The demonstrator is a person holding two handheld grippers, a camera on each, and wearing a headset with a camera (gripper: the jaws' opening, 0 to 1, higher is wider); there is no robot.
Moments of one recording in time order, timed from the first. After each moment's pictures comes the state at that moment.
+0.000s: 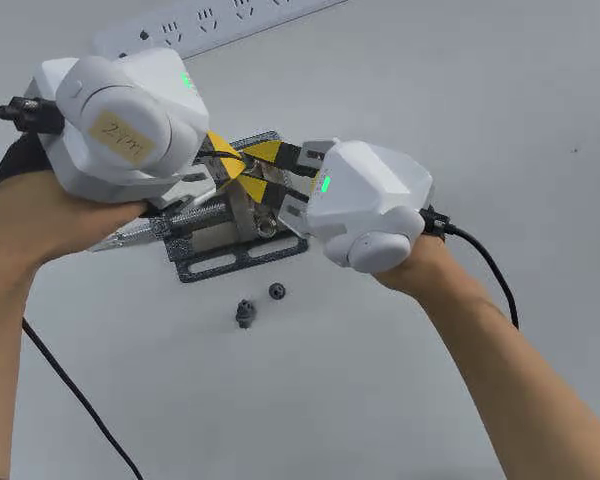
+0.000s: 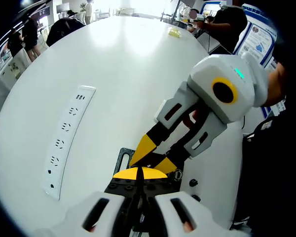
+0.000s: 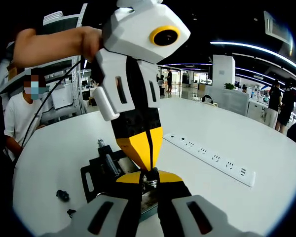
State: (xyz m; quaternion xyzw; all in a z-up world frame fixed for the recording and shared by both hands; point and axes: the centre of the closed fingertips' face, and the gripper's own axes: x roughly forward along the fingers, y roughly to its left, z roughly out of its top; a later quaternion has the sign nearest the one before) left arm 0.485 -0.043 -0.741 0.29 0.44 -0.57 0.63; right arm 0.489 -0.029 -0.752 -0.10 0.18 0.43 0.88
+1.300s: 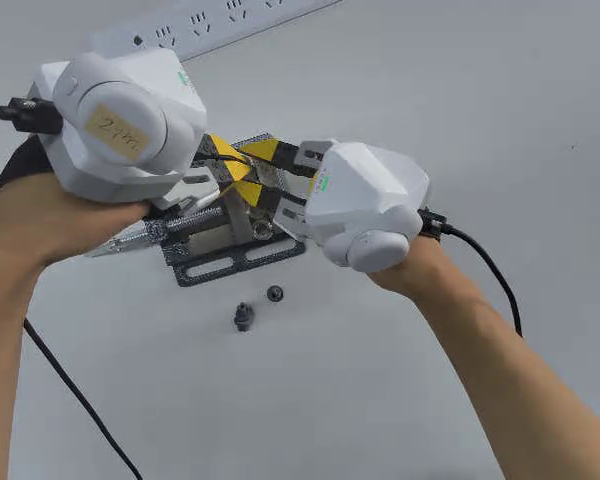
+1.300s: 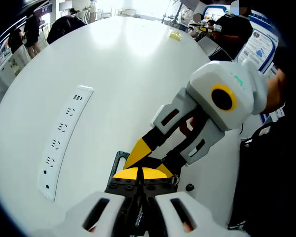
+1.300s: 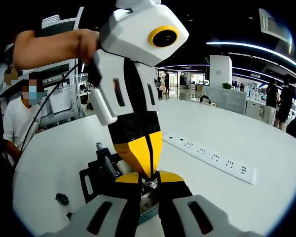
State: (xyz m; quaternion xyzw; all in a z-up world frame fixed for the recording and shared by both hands) left arm 0.482 -0.052 -0.741 0.27 0.45 -0.57 0.63; right arm 0.491 -0.028 -0.751 -0.08 0.18 0.42 0.89
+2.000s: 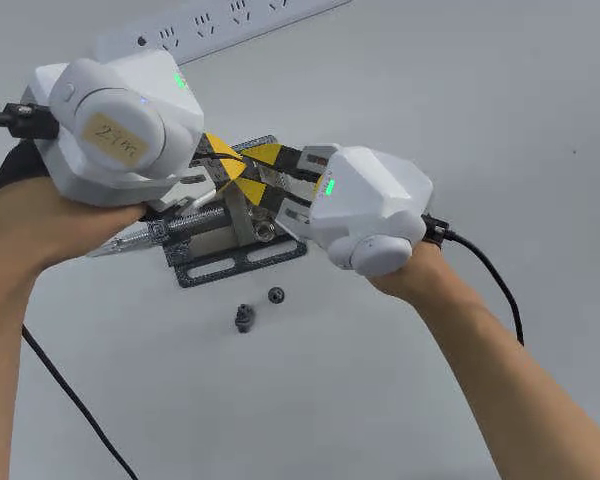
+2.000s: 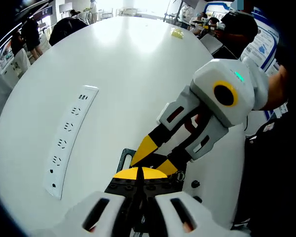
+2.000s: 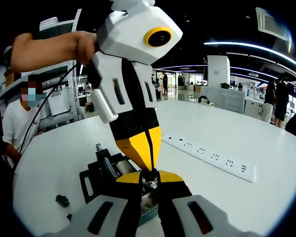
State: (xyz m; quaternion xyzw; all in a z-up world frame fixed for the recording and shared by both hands) left arm 0.488 -0.045 -0.742 0.30 0.44 -0.56 0.64; right arm 0.492 -0.028 -0.751 -0.07 0.17 0.42 0.89
